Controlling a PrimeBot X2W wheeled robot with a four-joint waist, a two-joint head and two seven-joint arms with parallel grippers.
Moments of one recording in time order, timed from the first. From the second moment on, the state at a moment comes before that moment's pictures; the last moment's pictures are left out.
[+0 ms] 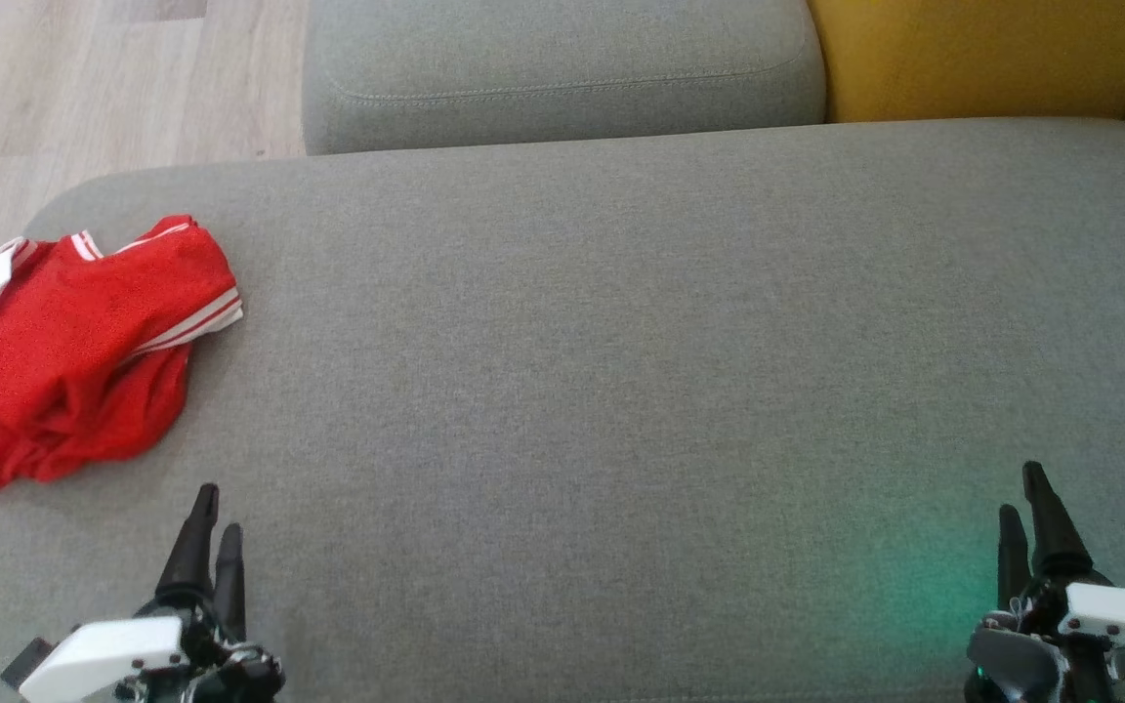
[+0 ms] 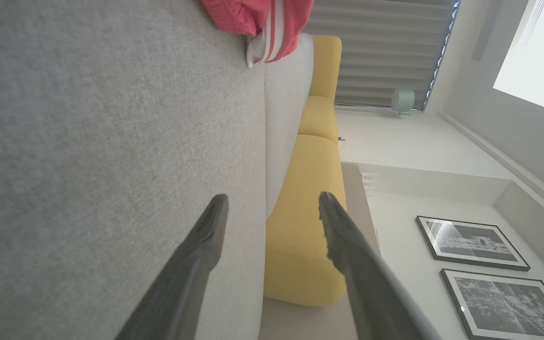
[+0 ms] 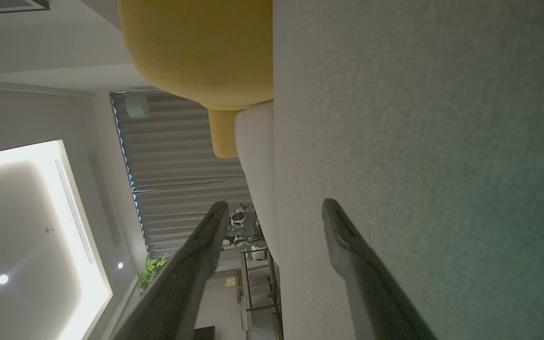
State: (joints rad) left arm 0.02 0.03 0.07 0.36 -1.62 -0.12 0.10; right arm 0.01 -0.04 -0.13 0.35 1.61 0.13 0.10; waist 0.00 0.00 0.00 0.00
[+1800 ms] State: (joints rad) left arm 0.00 0.04 -0.05 0.13 -0.77 -0.11 -0.08; right arm -0.01 -0.07 -0.01 0.18 0.76 0.13 -0.03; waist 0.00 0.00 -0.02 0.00
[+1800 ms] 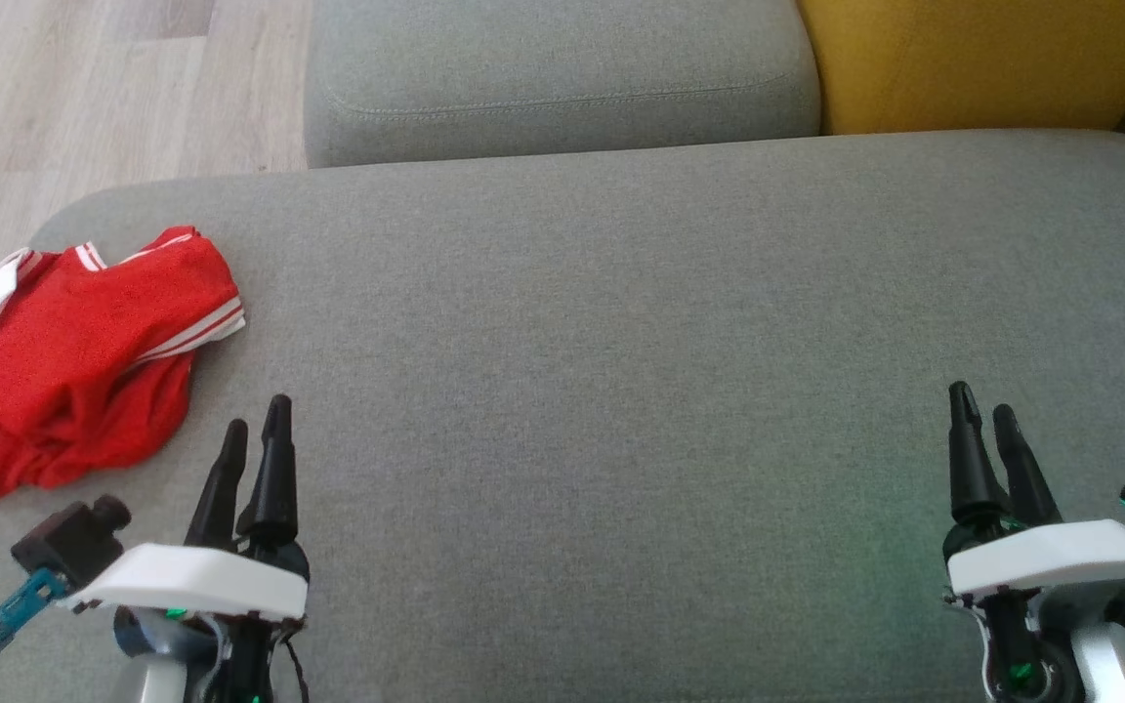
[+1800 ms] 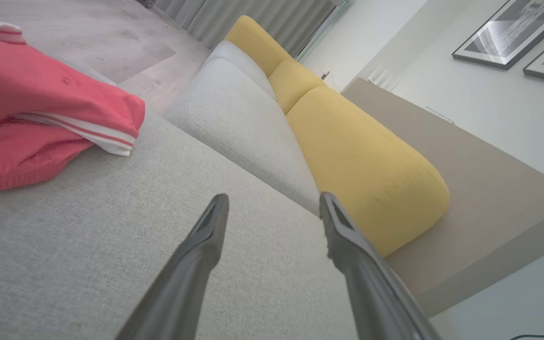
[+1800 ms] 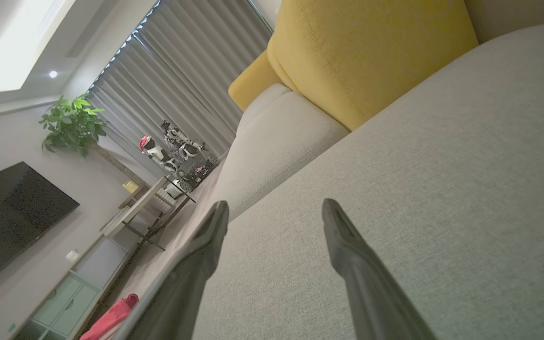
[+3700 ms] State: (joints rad) left arm 0.04 0.09 -0.16 0.18 -0.11 0.02 -0.25; right arm -0.01 -0.07 0.06 0.19 0.04 0.13 -0.13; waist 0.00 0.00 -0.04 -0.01
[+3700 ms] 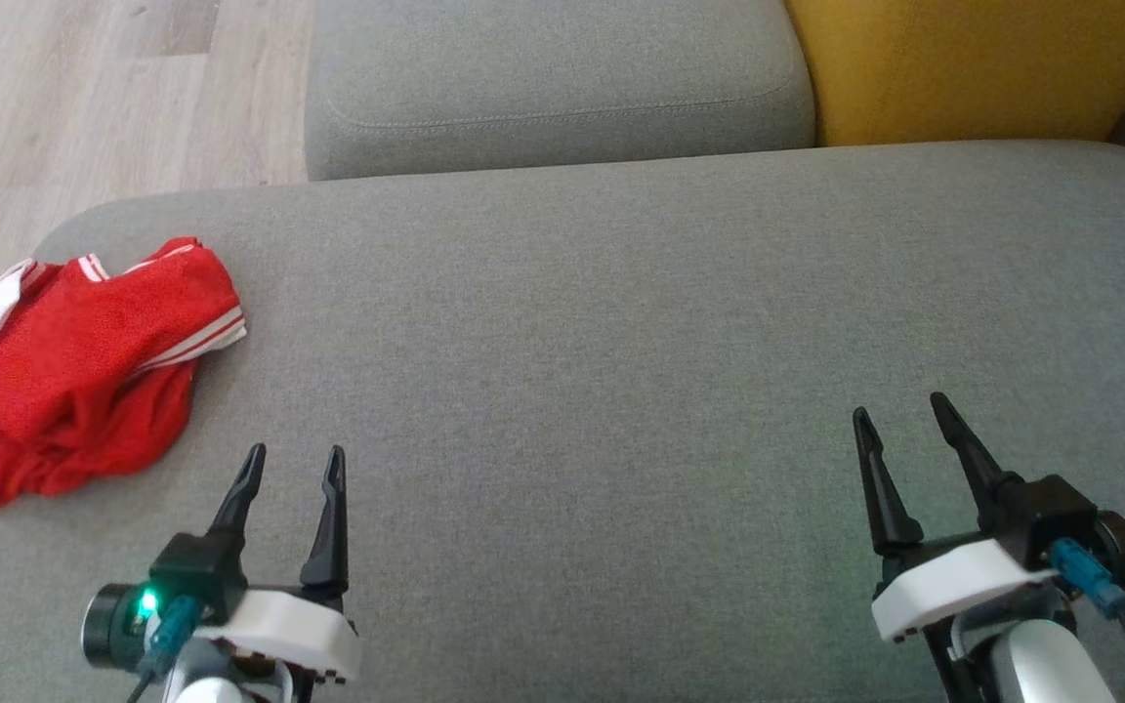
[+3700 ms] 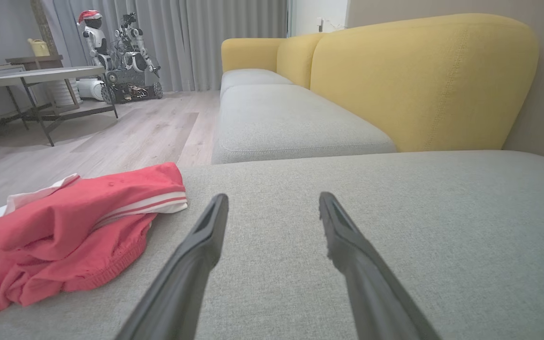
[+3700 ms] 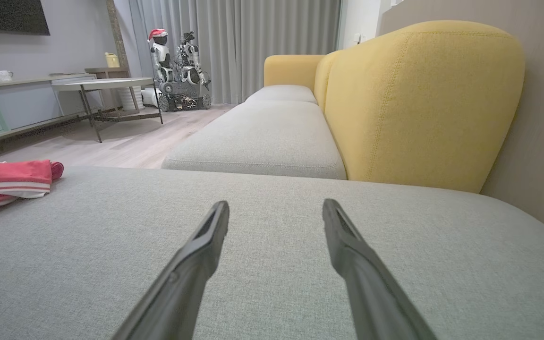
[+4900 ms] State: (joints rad) left arm 0.04 0.08 -0.15 0.22 -0.14 0.03 -0.25; right arm -0.01 -0.05 0.04 0.20 0.09 0.13 -0.13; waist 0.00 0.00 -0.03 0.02
